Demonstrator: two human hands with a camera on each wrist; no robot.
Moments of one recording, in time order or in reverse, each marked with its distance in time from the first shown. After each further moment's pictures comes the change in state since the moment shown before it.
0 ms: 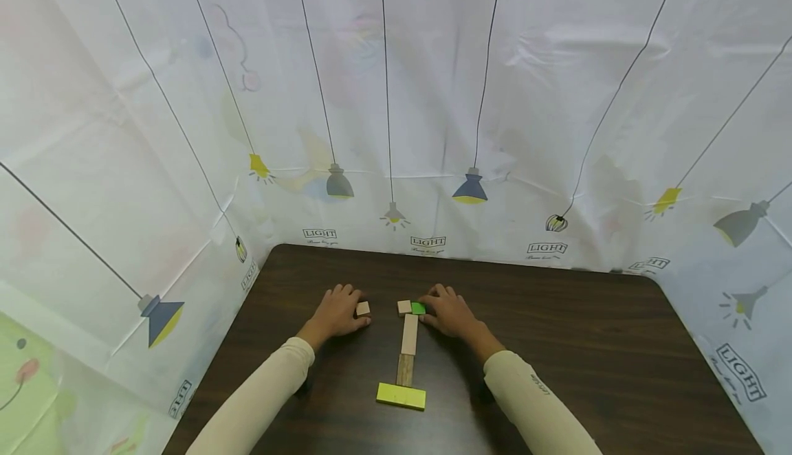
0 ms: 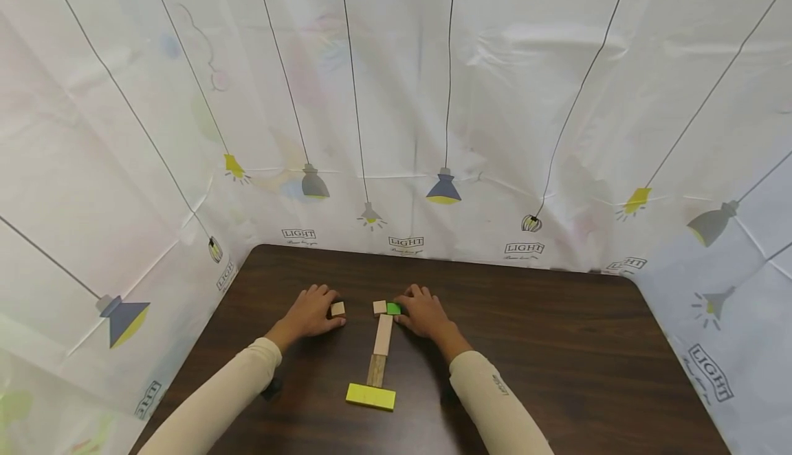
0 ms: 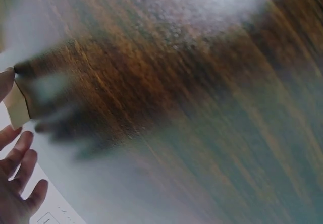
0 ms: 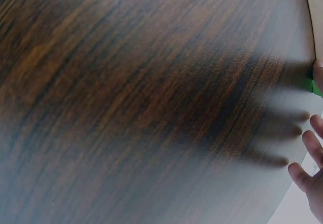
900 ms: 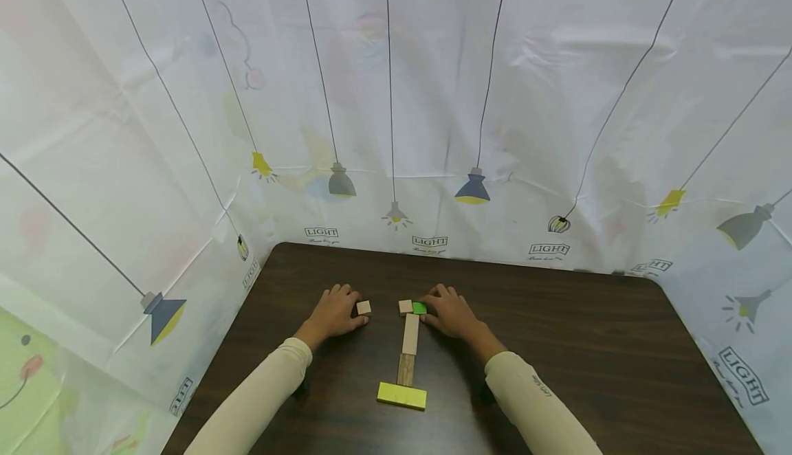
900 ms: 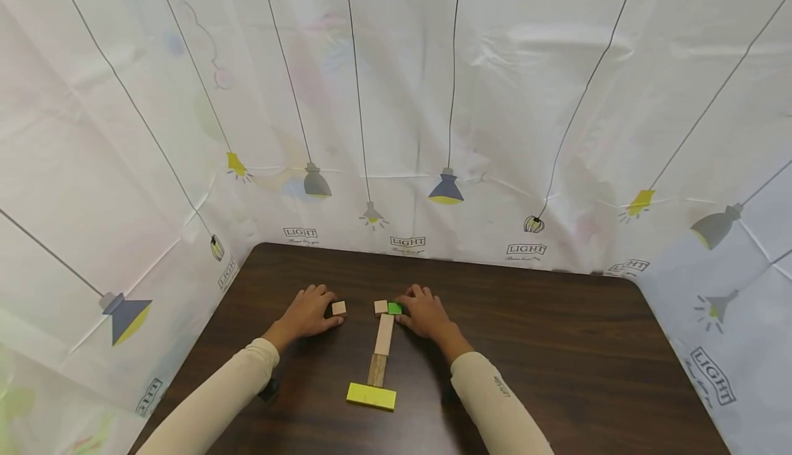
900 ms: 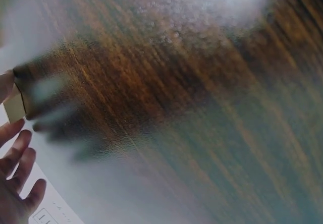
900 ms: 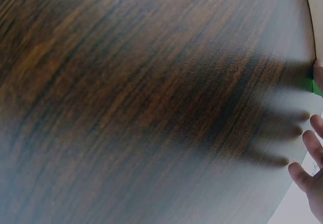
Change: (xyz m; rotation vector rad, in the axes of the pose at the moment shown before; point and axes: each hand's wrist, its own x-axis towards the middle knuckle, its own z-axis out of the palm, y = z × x) left_hand -0.003 -0.008 0.005 0.001 0.022 -0.006; right_hand 0.002 0.004 0.003 -0.010 -0.014 0.003
